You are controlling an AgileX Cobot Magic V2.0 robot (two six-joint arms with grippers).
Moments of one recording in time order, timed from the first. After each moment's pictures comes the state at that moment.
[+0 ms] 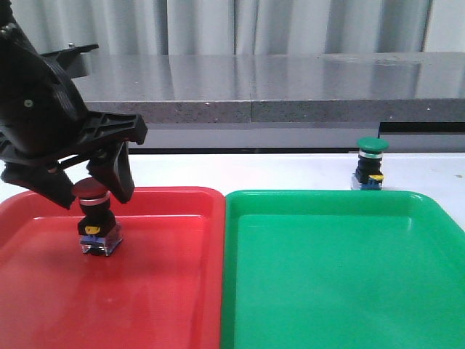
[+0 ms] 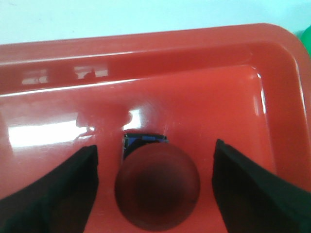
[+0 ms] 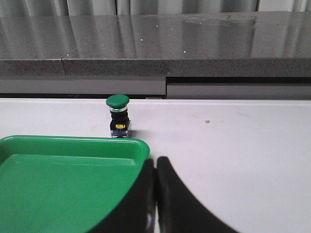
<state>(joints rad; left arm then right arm) -0.43 1.67 -0.99 -0.10 0.49 -0.24 0.01 -0.01 0.03 0.06 0.15 -0.01</state>
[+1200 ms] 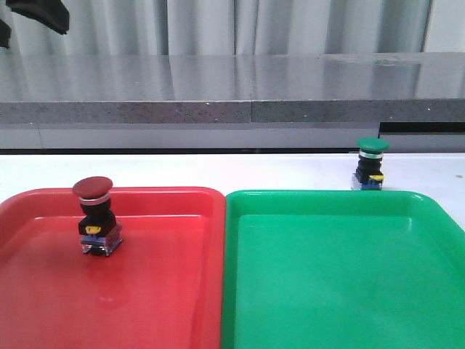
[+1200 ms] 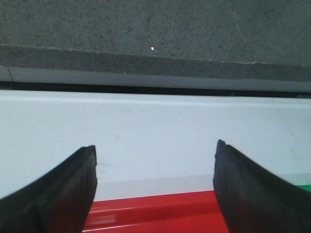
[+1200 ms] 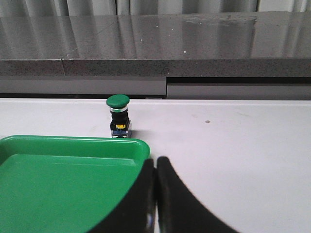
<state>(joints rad) -0.30 1.27 -0.89 -0.01 0.21 -0.24 0.01 -0.01 0.03 0.06 0.15 -0.01</state>
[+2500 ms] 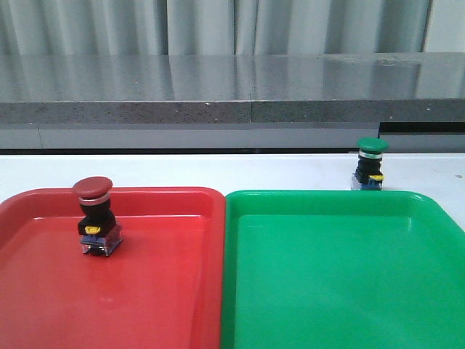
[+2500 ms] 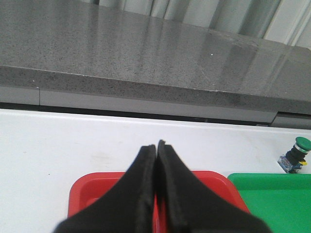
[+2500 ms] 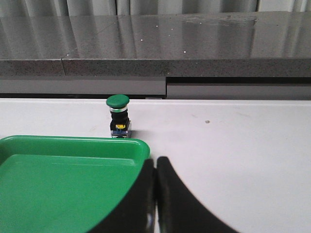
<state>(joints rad) -0.30 0.57 -0.31 -0.01 0.00 -0.24 0.01 -0.01 0.03 0.06 0.15 -0.01</state>
